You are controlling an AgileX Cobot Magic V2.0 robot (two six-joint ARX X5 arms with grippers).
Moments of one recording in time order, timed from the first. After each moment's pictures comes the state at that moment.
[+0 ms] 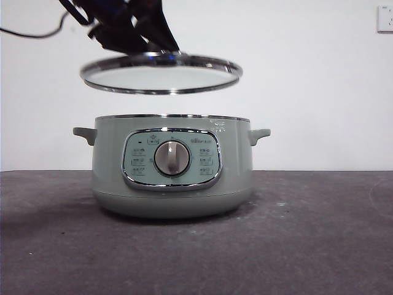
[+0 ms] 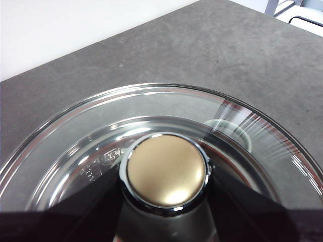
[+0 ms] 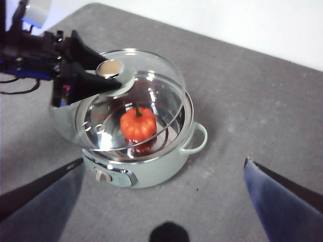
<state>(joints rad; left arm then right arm) -0.45 1.52 1.26 -0.18 0.28 0.11 0.63 1.06 1.60 -1.06 0.08 0.02</state>
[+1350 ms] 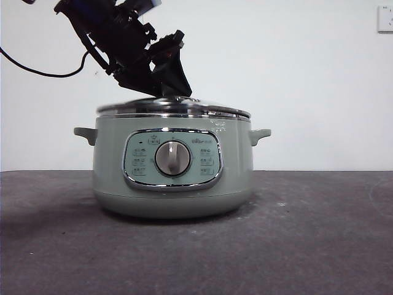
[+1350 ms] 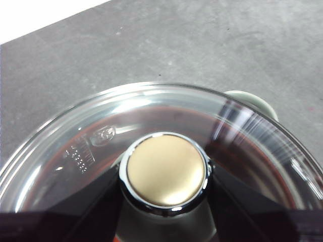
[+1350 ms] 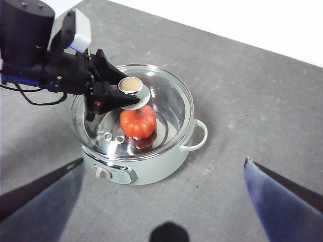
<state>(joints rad) -0.48 1.66 1.27 -0.14 0.23 0.13 0.63 1.06 1.60 -1.07 0.08 0.02</state>
